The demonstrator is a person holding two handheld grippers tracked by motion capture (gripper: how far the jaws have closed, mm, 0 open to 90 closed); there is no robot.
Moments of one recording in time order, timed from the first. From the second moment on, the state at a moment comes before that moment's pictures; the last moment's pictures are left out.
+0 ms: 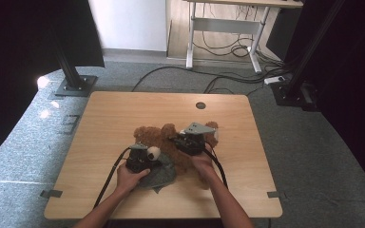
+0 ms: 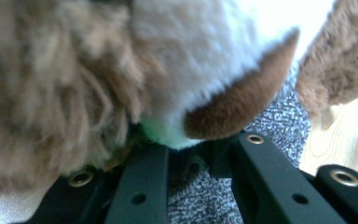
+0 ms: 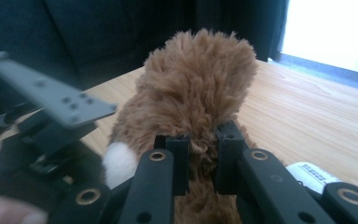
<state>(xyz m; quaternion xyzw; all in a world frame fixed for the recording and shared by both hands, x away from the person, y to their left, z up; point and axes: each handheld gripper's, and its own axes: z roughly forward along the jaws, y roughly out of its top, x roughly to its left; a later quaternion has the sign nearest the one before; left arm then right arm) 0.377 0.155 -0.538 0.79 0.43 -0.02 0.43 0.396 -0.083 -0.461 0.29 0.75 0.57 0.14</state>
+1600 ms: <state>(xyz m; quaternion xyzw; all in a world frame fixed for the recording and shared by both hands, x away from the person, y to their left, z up) 0.390 0.190 -0.441 0.75 0.43 0.05 0.50 0.353 -0.093 -0.510 0.27 0.75 0.59 0.12</state>
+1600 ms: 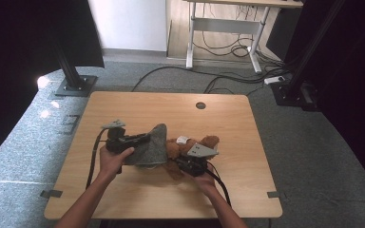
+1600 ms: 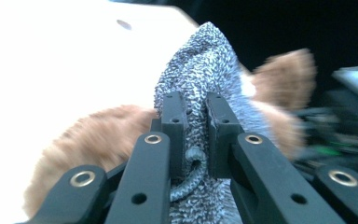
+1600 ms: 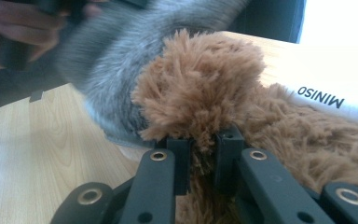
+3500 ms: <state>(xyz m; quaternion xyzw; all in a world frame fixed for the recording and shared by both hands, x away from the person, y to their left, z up) 0.391 0.176 -0.430 0.73 0.41 0.03 0.54 0.343 -0.097 -0.518 0.27 0.76 0.58 0.13</state>
